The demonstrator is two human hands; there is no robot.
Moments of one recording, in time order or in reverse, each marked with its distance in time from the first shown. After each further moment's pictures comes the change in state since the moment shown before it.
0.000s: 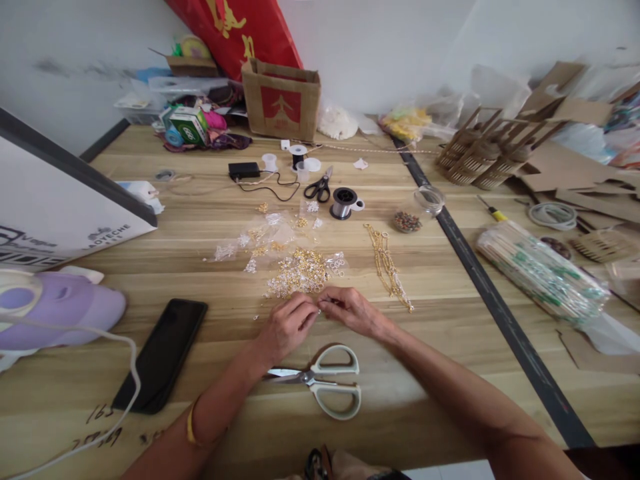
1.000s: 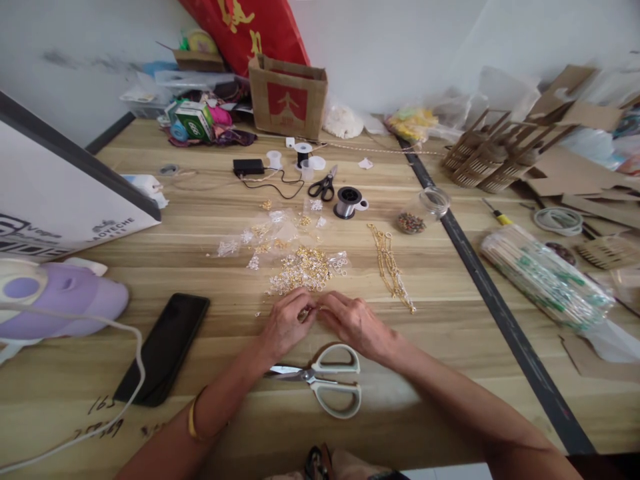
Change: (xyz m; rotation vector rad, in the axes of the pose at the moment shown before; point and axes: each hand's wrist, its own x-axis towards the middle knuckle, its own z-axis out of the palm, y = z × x) left_hand 0.003 0.003 0.000 -0.176 0.027 -0.238; right_hand -0.015 -0.016 0.014 -0.527 0.059 -0.180
